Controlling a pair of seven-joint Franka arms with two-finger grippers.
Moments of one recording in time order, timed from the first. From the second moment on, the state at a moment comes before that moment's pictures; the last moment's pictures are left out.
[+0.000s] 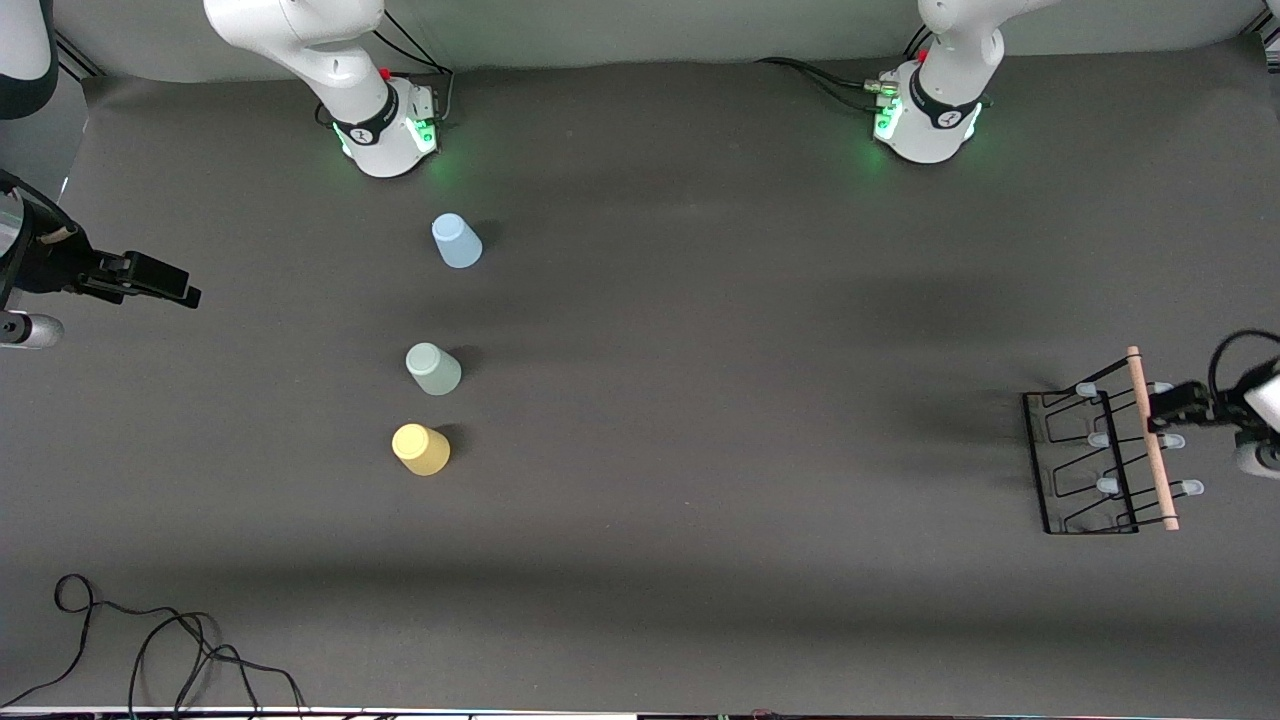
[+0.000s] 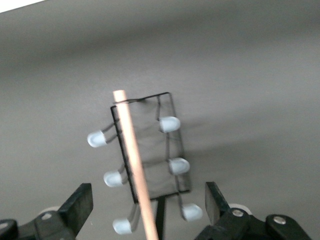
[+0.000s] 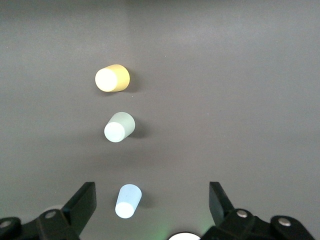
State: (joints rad) left arm 0.36 0.38 -0.21 -1.56 0.09 2.01 0.38; right arm 0.11 0.03 -0.15 -1.60 0.05 1.51 0.08
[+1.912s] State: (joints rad) left arm 0.16 0.49 -0.29 -1.34 0.15 1.77 0.05; right arm 0.13 0.03 -0.15 -1.60 0.05 1.51 0.14
